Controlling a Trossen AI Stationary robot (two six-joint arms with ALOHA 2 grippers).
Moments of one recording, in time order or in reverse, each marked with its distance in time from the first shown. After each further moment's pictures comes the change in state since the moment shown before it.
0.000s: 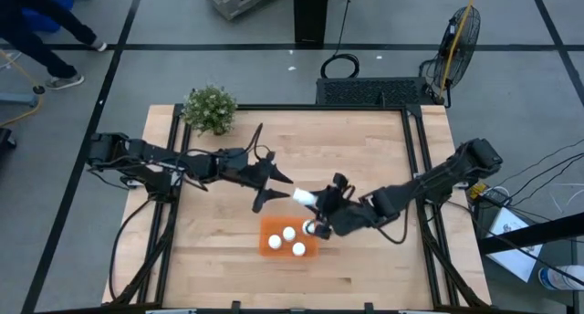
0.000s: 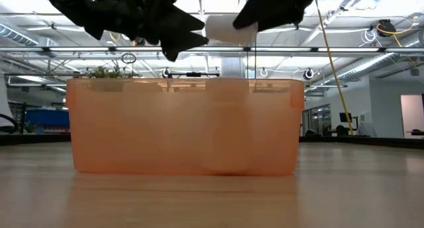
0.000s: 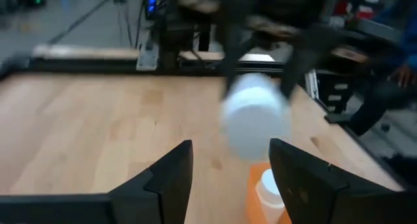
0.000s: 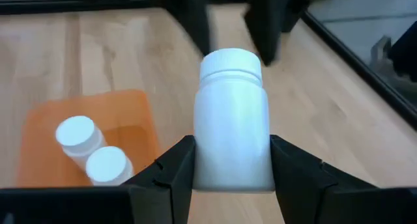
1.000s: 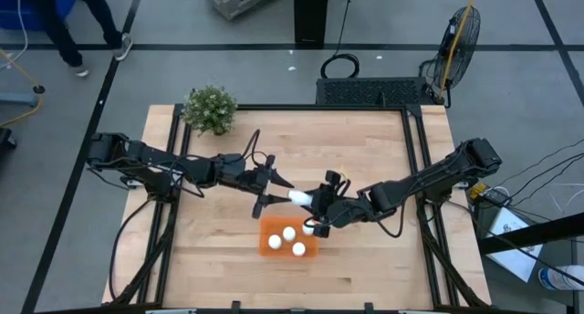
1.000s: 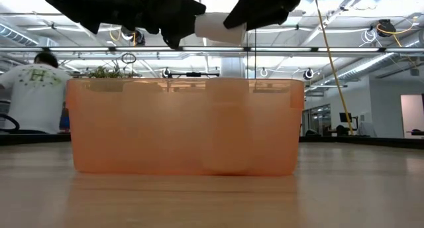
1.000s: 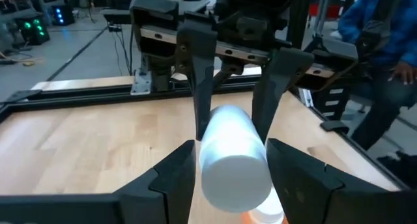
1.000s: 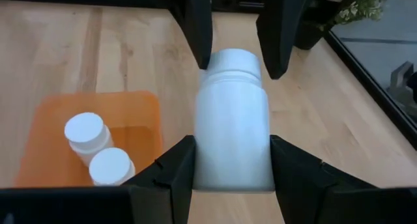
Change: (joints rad) left arm -0.055 0.000 0.000 0.067 -0.063 0.081; right arm -0.054 0.000 0.000 0.087 -0.116 -0.186
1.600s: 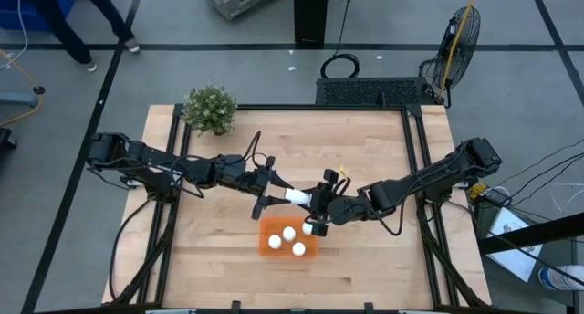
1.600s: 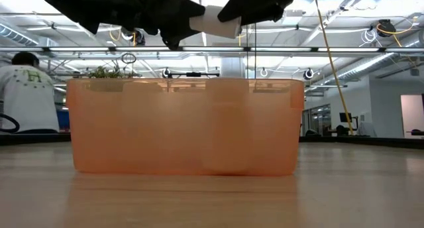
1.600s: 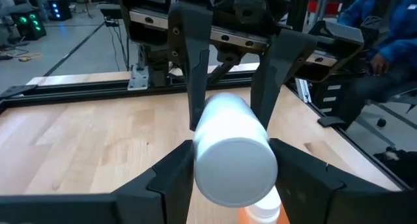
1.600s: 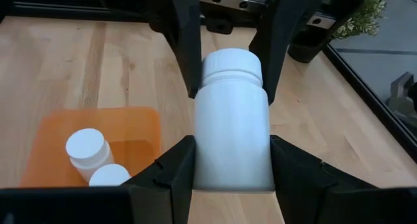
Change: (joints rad) left arm -0.011 0.000 0.000 -0.012 0.001 -0.006; right arm -0.013 0.000 0.000 0.054 -0.002 -0.038
